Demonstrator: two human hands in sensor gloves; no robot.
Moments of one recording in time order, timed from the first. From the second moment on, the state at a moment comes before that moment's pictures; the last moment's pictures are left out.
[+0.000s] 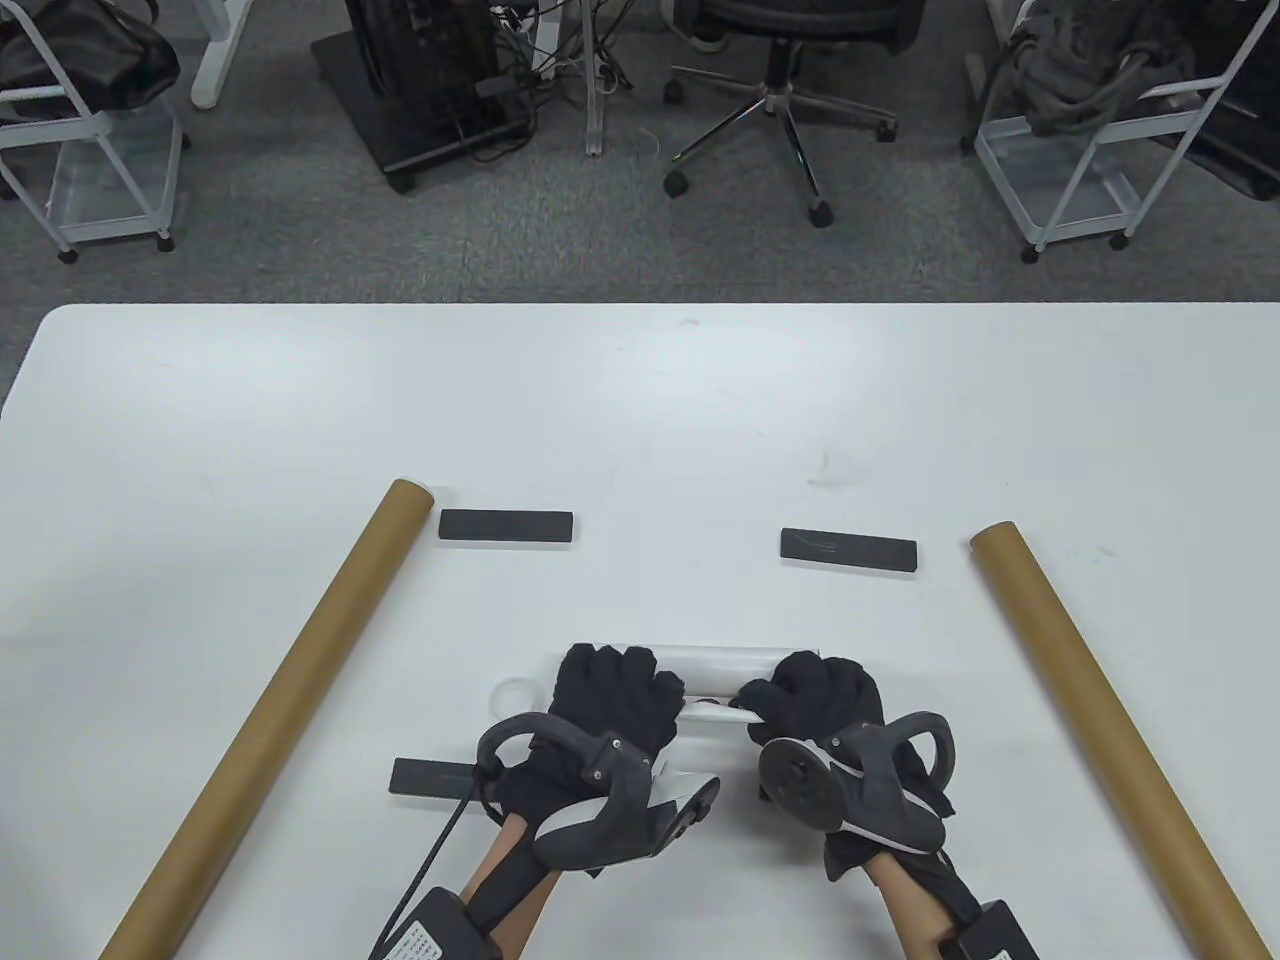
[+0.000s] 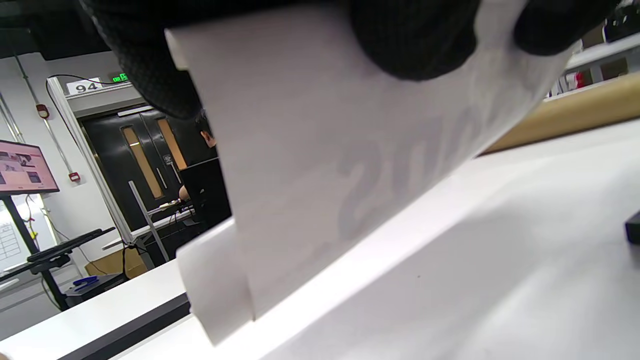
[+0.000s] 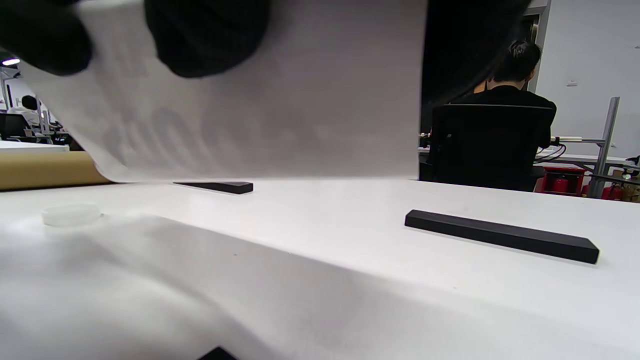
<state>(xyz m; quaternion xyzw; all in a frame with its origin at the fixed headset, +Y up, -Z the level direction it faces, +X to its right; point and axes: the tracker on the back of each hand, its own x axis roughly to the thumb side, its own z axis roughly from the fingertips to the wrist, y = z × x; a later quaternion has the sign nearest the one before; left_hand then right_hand) -0.057 -0.674 -0.159 0.12 -0.27 -0.15 0.94 0.115 -0.685 -0.161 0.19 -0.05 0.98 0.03</state>
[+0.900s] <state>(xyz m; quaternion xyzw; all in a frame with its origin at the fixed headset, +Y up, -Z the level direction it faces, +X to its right) -0.059 -0.672 -0.158 0.13 -0.28 -0.18 0.93 0.112 -0.685 -0.159 0.20 -0.05 0.98 0.02</state>
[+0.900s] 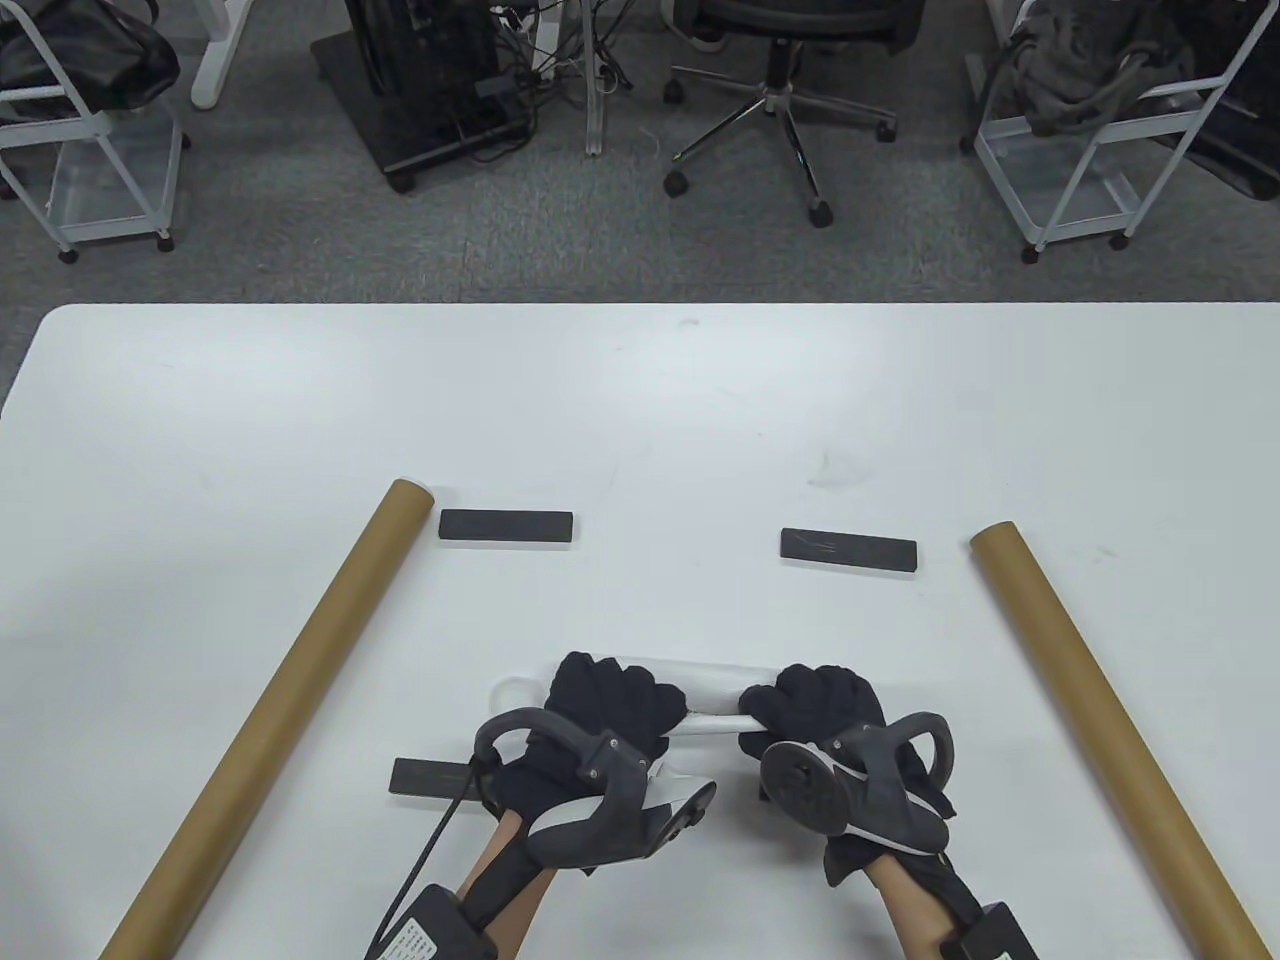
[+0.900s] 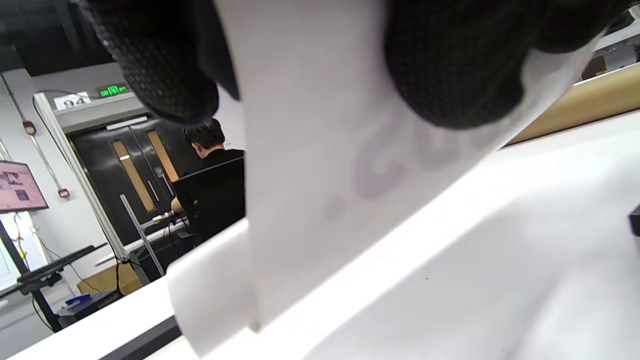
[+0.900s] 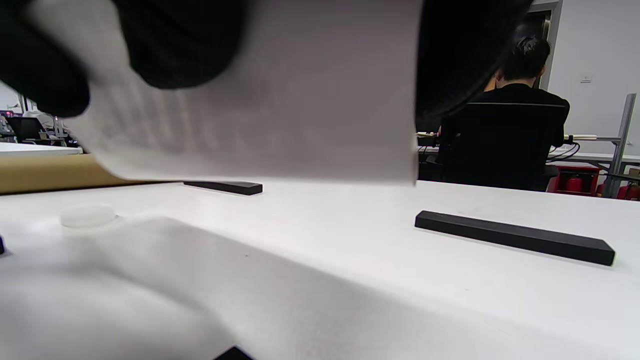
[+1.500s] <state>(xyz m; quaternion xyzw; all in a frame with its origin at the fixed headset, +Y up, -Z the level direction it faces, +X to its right) -0.067 -0.663 -0.159 0.17 -0.27 -0.12 0.94 0.119 -0.685 -0.161 0.19 -0.06 0.98 0.04</state>
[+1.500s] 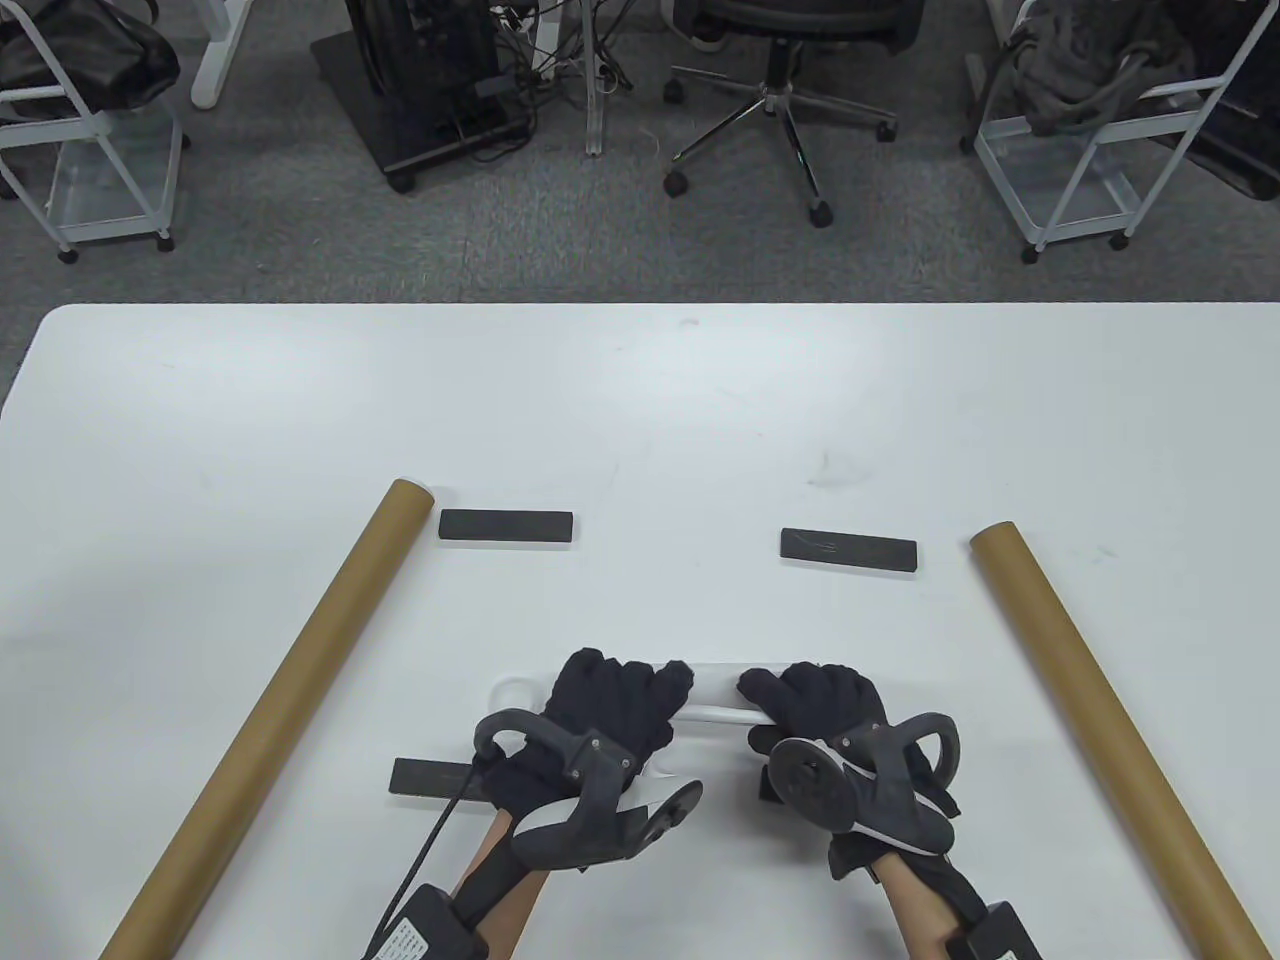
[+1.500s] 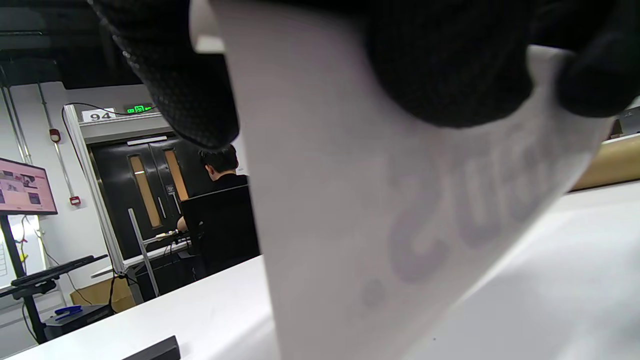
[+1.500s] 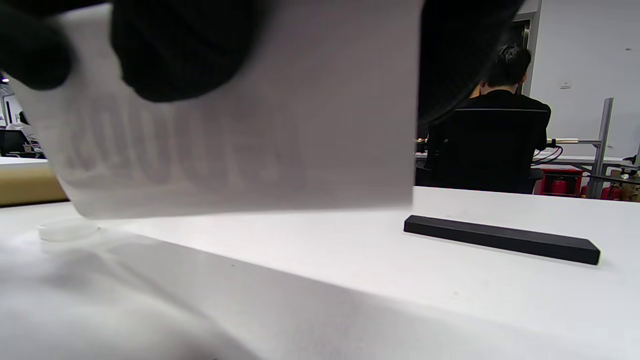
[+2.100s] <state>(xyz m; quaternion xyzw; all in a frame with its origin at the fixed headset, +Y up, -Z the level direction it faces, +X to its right) -0.057 -0.670 -0.159 0.14 -0.27 -0.18 0.93 0.114 -0.689 -0.162 0.19 -0.02 0.98 0.03</state>
